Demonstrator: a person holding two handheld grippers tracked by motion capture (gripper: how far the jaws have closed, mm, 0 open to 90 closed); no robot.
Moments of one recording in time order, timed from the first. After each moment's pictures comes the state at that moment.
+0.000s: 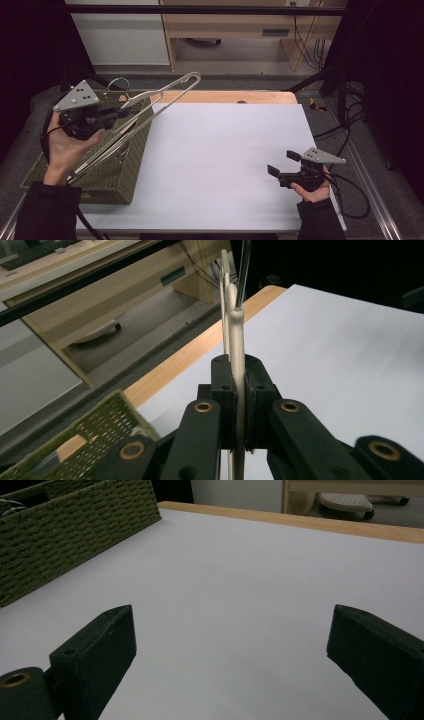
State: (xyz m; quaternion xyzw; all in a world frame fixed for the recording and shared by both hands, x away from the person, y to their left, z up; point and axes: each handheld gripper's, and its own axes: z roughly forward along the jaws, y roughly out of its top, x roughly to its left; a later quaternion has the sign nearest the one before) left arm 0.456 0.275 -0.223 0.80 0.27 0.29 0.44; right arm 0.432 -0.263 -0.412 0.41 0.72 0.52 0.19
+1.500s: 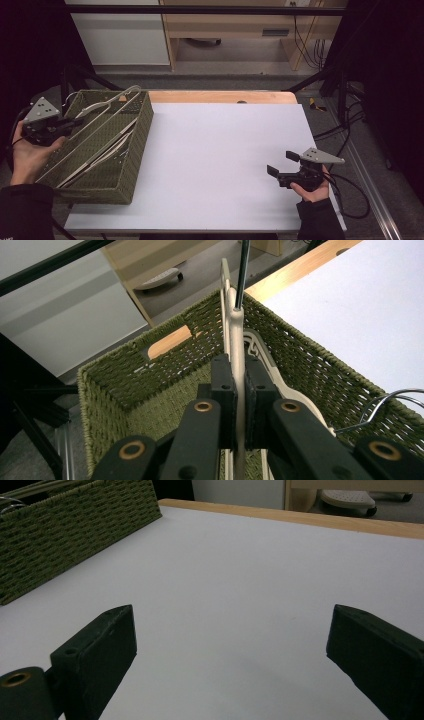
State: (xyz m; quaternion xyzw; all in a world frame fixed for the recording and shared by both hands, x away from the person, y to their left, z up) left arm 0.487 0.397 -0.297 0.79 0.35 0.34 0.36; right arm 0.433 -0.262 -0.414 0.41 0.73 0.52 0.18
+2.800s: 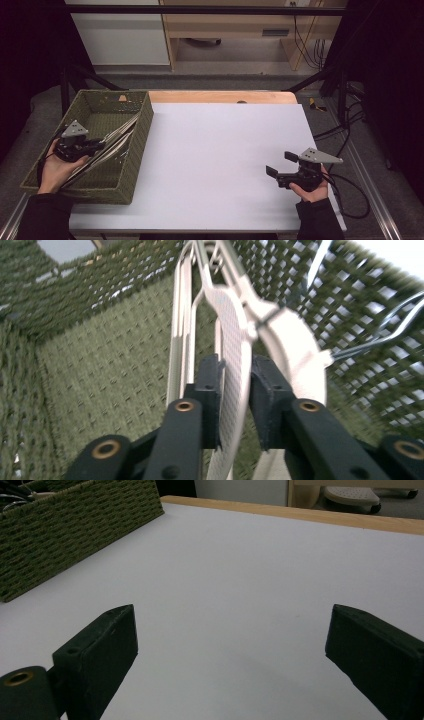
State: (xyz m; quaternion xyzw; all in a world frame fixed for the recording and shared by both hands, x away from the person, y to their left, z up) left arm 0.498 0.383 -0.377 0.82 0.40 0.24 0.33; right arm 0.433 -0.260 -0.415 0.41 0.73 0.52 0.18
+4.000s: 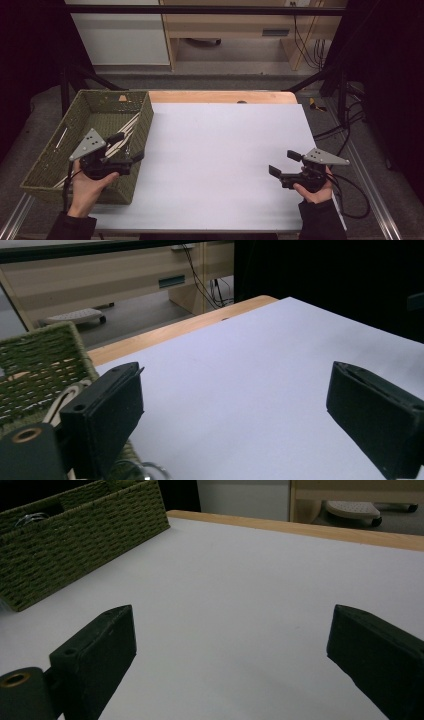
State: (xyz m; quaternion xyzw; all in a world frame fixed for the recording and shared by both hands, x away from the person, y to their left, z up) left arm 0.434 0.276 -0.351 0.74 0.34 0.24 0.53; right arm 0.427 -0.266 -0.408 0.40 0.72 0.54 0.18
